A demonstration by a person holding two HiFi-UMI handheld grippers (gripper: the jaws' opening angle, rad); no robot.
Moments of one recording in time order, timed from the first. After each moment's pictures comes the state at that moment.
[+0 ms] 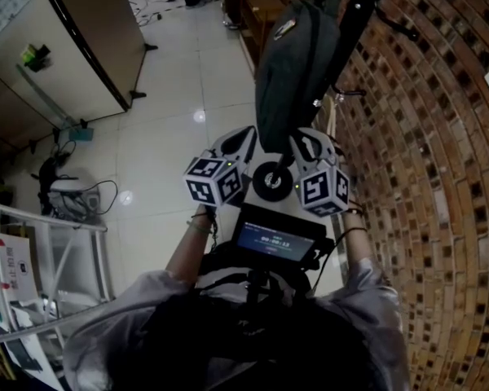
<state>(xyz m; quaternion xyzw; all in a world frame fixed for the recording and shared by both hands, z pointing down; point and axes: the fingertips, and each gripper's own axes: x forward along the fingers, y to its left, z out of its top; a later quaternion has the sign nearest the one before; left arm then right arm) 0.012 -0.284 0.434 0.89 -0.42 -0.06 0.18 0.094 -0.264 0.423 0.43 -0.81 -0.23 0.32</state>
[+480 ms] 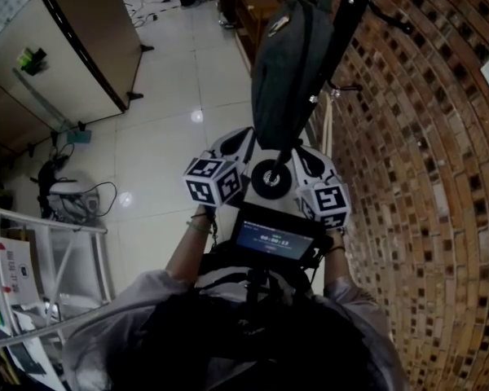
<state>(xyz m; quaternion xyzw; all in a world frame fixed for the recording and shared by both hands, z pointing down) 0.018 -0.279 0.441 0.89 -0.41 -0.05 0.18 0.116 -0.234 0.450 0.51 -0.85 0.01 0.11</state>
